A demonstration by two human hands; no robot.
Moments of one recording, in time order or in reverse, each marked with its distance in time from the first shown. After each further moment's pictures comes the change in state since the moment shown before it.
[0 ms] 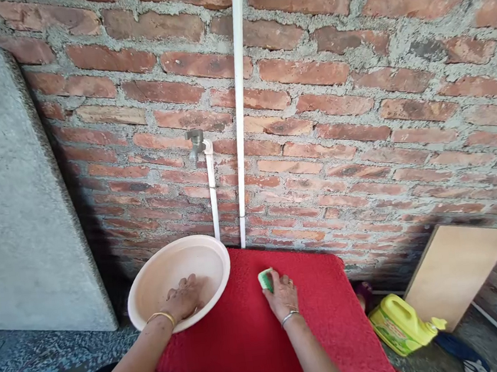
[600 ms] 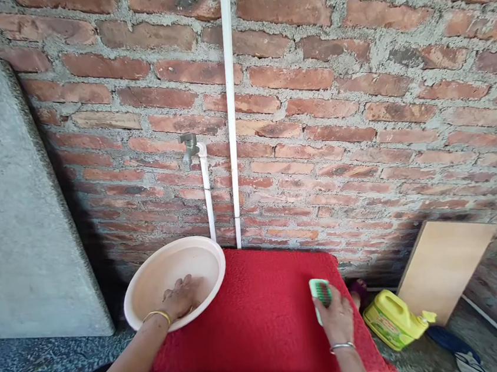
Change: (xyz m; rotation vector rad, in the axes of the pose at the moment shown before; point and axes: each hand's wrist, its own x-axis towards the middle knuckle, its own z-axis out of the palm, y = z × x) left_hand 0.003 -0.002 0.002 0.013 -0.004 -0.003; right_hand -0.043 0.162 0.014 0.314 0.414 0.340
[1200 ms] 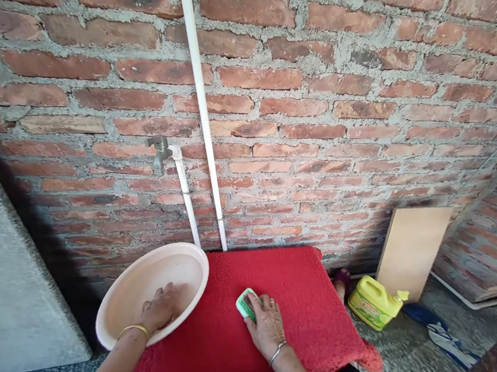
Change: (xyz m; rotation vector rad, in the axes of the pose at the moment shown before) left_hand 0.002 -0.004 0.002 0.023 0.003 -0.010; right_hand -0.085 -0.120 0.028 -0.085 -0.409 -0.409
